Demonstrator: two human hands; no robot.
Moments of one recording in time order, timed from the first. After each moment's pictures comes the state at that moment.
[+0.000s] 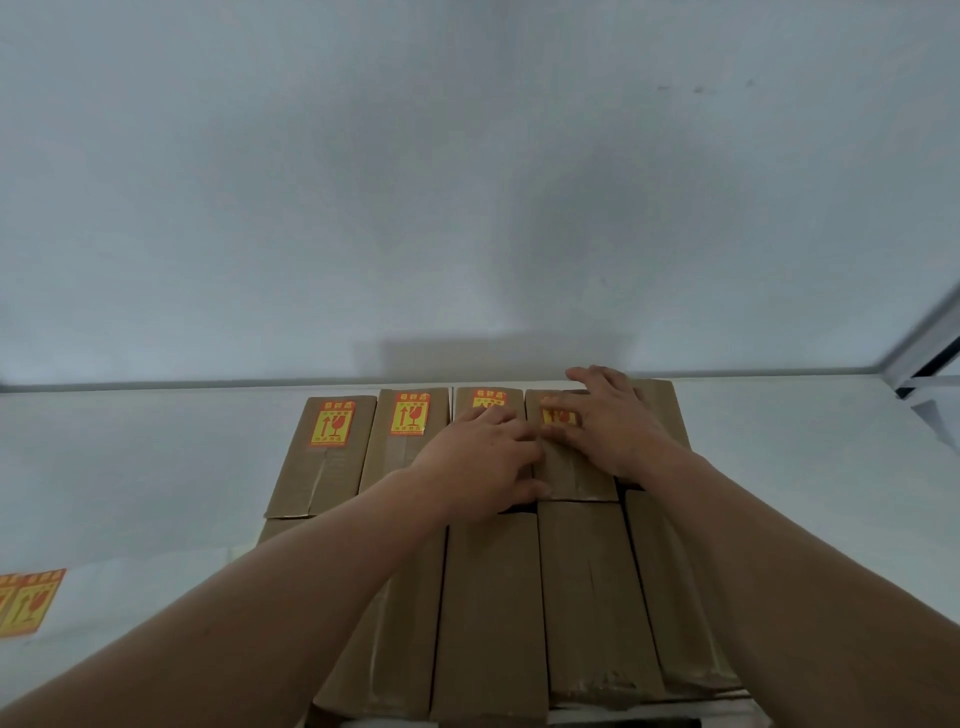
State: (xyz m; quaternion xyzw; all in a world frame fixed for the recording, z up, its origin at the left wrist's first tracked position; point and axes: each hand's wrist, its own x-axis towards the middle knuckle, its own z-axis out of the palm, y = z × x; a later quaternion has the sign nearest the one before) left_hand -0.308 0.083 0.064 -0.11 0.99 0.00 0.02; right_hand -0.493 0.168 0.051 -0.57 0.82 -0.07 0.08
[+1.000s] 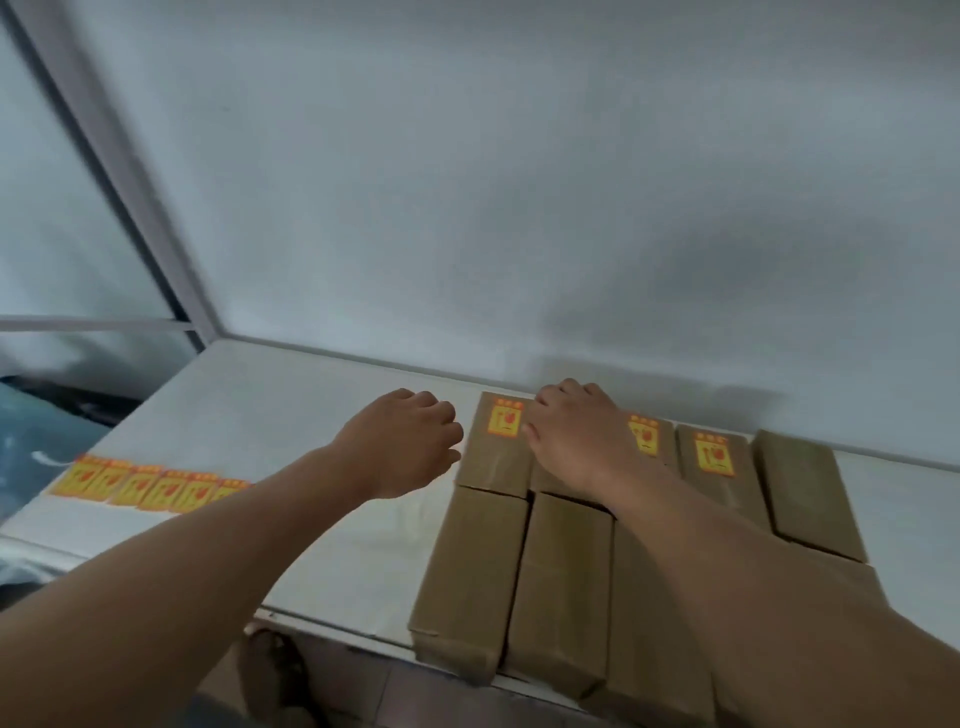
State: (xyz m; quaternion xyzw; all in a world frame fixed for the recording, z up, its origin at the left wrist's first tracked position) left_hand -0.078 0.002 0.096 -0.22 0.96 -0.14 -0.02; right_hand -0.297 0.089 0.104 -0.74 0.66 -0.01 -0.12
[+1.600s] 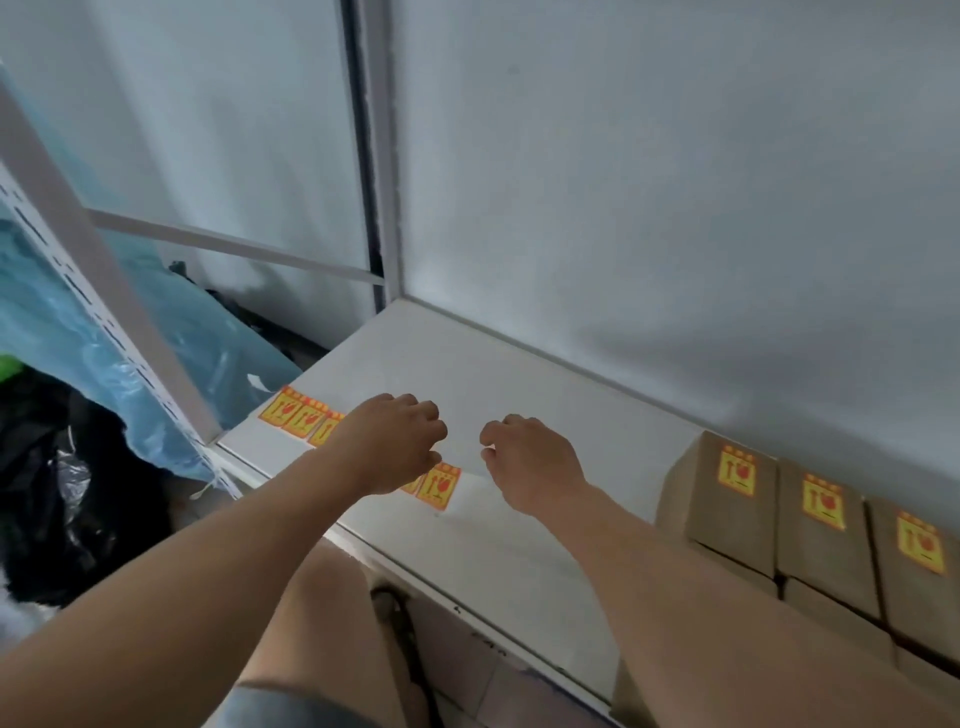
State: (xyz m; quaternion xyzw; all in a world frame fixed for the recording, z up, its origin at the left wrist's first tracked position) left_hand 0.143 -0.055 0.058 -0.42 0.90 -0.06 0.08; right_hand -0.047 -0.024 0.046 -0.79 0.61 -0.04 0.06
